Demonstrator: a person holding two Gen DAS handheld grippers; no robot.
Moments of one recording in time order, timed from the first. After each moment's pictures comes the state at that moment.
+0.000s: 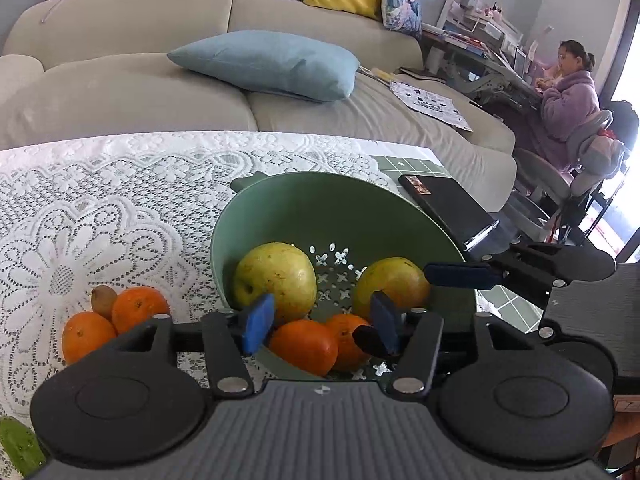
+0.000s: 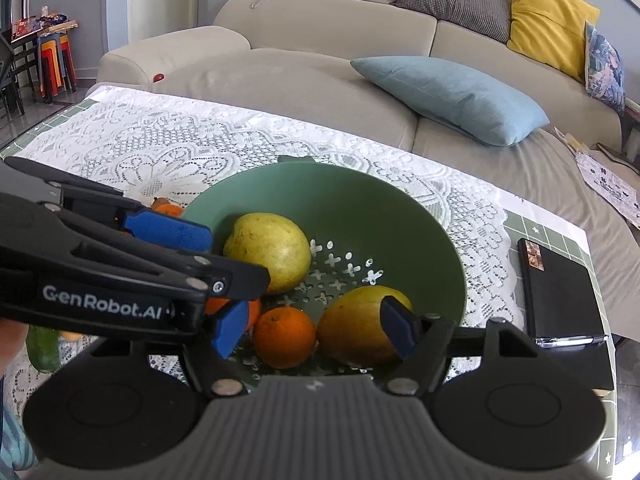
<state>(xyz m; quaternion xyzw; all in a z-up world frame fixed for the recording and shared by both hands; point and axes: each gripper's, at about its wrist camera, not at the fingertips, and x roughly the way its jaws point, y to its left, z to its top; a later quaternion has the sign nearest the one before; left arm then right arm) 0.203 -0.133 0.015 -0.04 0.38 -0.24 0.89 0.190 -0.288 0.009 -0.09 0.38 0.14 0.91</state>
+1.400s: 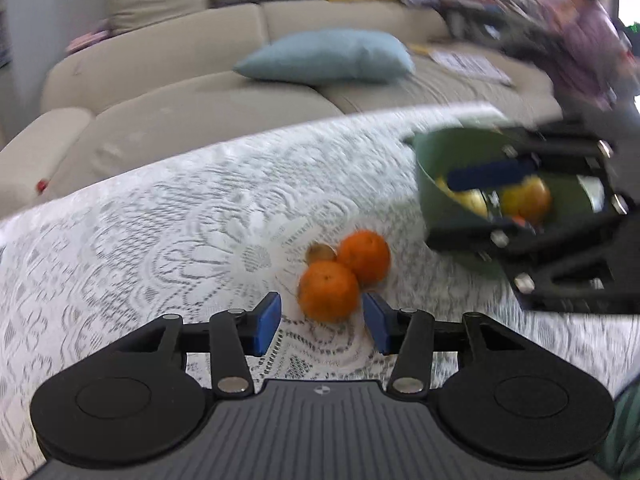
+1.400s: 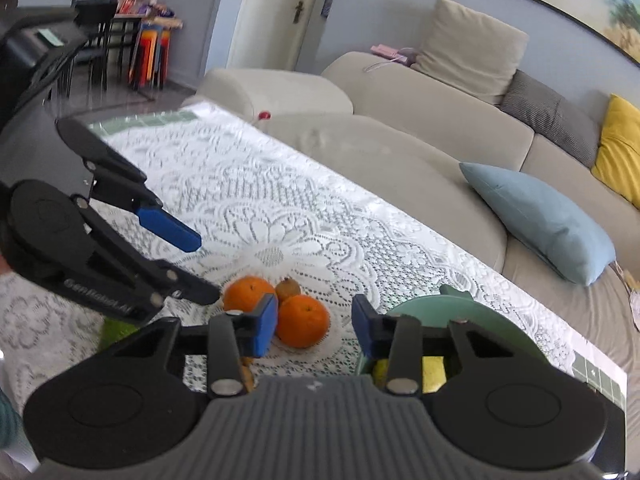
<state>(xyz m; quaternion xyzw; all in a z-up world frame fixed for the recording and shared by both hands) 0.177 -0.011 0.010 0.11 0.37 -0.20 0.90 0.182 -0.174 0.020 -0.19 0.26 0.26 0.91</state>
